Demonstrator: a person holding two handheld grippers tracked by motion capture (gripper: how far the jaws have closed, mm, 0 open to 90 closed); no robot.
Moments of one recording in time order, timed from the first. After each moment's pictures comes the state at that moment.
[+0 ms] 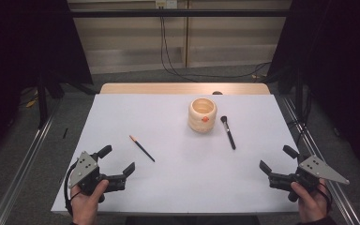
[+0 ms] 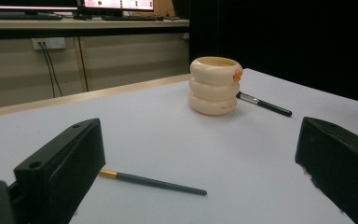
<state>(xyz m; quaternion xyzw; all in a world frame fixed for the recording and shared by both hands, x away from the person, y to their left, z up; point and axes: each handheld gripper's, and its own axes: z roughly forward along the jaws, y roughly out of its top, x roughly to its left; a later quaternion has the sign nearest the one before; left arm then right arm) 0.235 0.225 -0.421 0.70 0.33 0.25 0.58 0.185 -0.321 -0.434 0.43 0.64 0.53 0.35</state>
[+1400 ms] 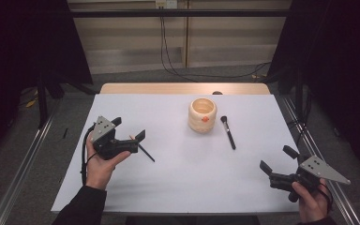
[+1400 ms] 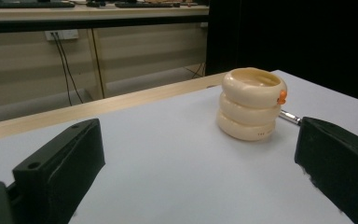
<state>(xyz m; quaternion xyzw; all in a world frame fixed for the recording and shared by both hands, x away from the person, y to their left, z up) 0.318 0.193 -0.396 0.71 0.36 0.26 0.55 0.185 -0.323 -0.433 0.43 0.64 0.54 0.34</state>
